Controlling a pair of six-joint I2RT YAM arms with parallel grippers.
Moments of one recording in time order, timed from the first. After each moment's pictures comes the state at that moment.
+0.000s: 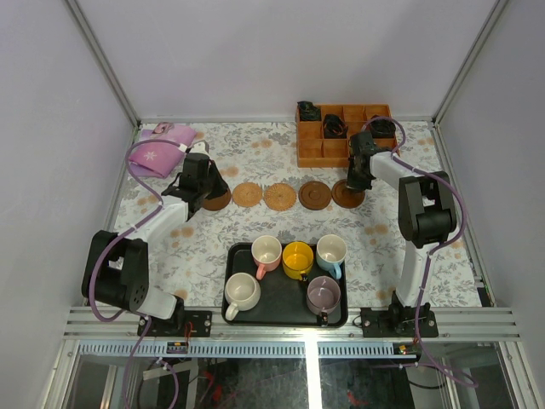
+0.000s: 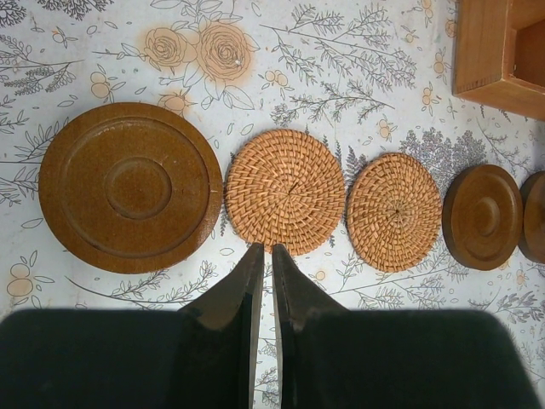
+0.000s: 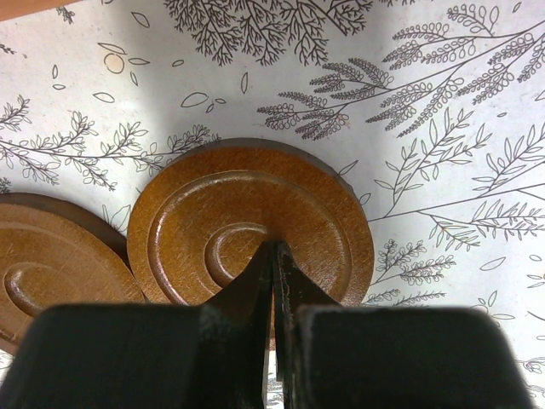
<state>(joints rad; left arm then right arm) -0.24 1.46 0.88 -0.06 0.00 -0.53 0.20 2.02 1.41 -0.56 0.10 0.37</state>
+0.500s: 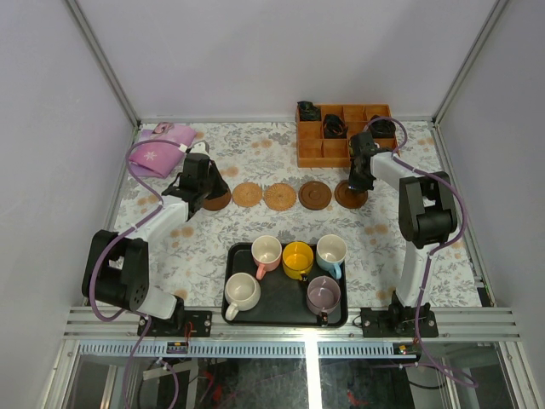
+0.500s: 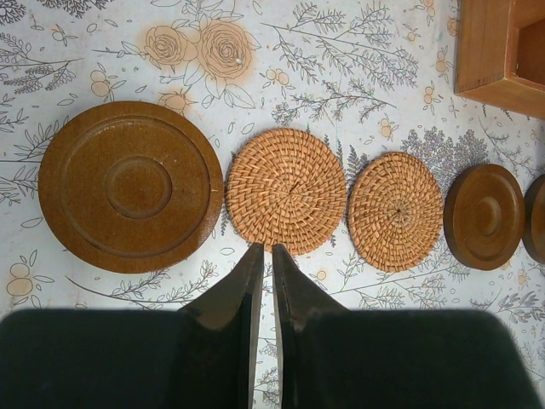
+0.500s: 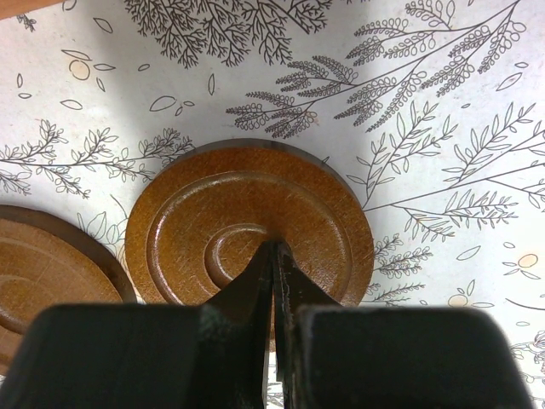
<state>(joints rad) -0.24 1.46 0.88 -0.06 0.00 -0.53 0.19 2.01 1.40 -0.57 0.15 0.39</state>
